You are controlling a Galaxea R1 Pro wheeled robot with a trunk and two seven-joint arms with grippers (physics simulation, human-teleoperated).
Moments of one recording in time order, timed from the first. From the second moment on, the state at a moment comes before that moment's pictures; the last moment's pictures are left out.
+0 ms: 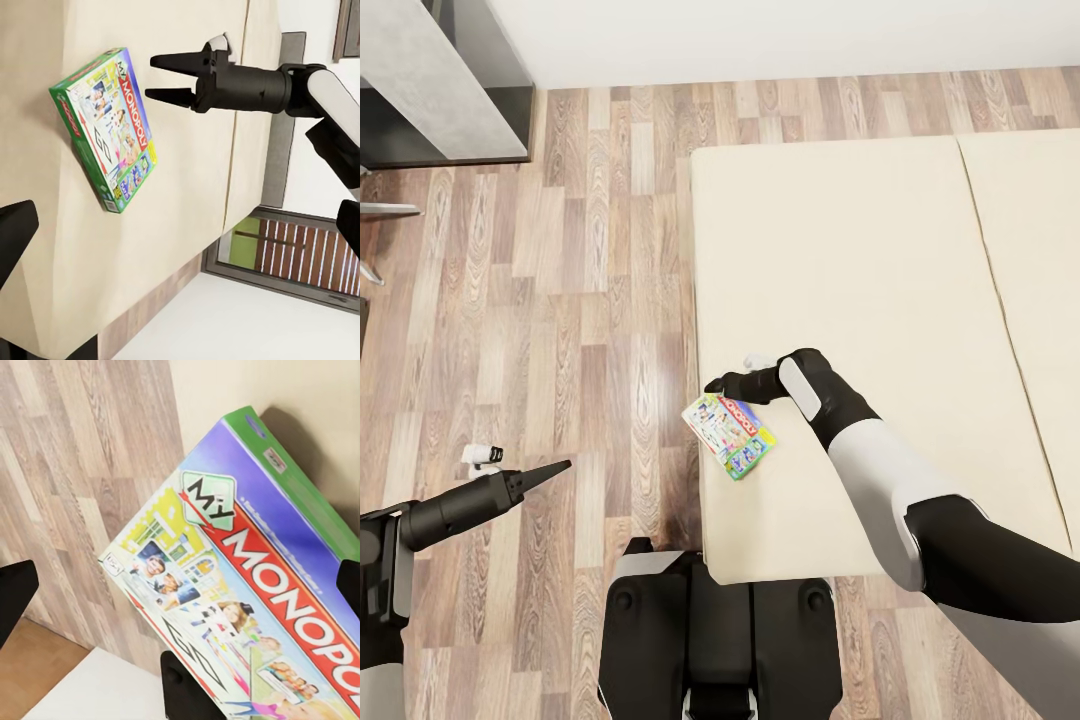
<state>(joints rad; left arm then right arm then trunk) -0.51 0.14 0.57 -1.43 -0.07 0.98 -1.56 -1.28 0.17 0.14 -0.53 -0.40 0.87 0.17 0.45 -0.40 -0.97</state>
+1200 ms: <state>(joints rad) -0.51 0.14 0.57 -1.43 -0.07 0.98 -1.56 -1.28 0.17 0.14 -0.53 -0.39 0.87 0.16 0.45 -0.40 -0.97</state>
